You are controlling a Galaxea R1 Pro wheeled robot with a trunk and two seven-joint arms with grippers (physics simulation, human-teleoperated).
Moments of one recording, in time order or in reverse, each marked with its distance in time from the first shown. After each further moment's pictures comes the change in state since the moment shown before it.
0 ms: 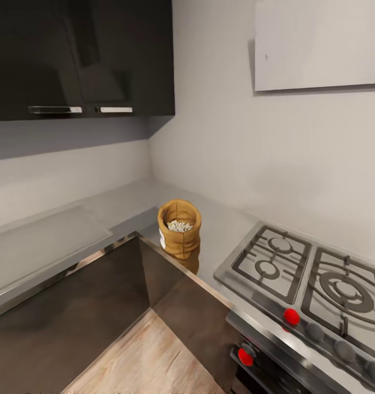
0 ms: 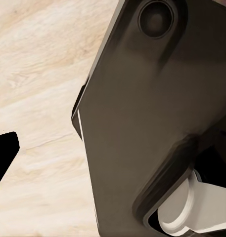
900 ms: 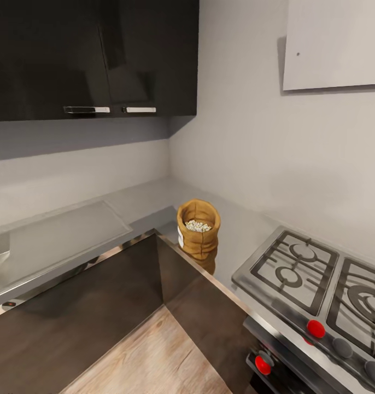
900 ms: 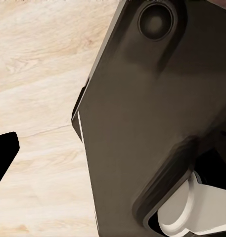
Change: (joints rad) left arm 0.000 0.000 0.000 0.000 0.000 -0.006 0.000; right arm 0.000 0.005 0.002 -0.009 0.032 0.000 -0.027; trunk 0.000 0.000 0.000
